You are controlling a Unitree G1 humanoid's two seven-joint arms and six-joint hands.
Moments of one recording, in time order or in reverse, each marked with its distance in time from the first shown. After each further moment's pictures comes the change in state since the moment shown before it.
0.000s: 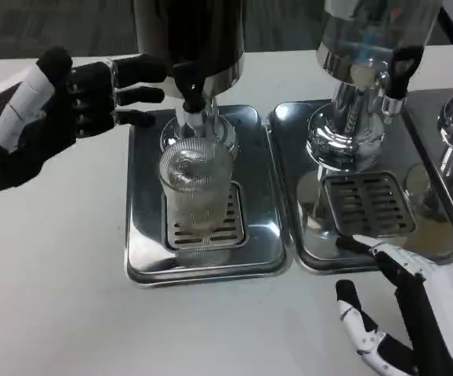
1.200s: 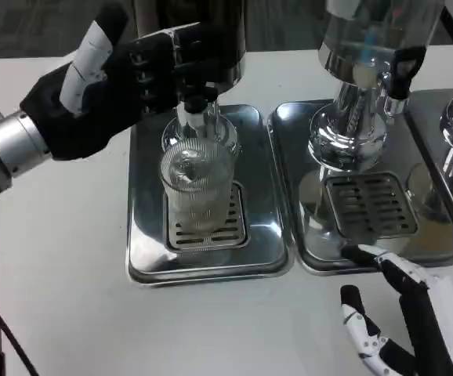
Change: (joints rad) left arm -0.243 -0.188 0.043 0.261 0.119 0.014 -0.081; right arm 0.016 0.030 0.010 0.024 0.029 0.024 -0.012
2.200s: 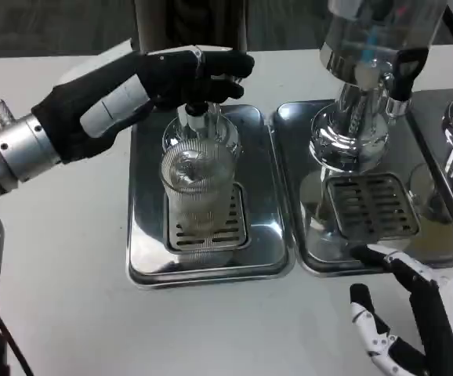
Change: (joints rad) left arm 0.035 -0.011 -0.038 -0.002 0.108 -0.405 0.021; right arm 0.010 -0.005 -0.017 -0.030 0.041 0.020 0.030
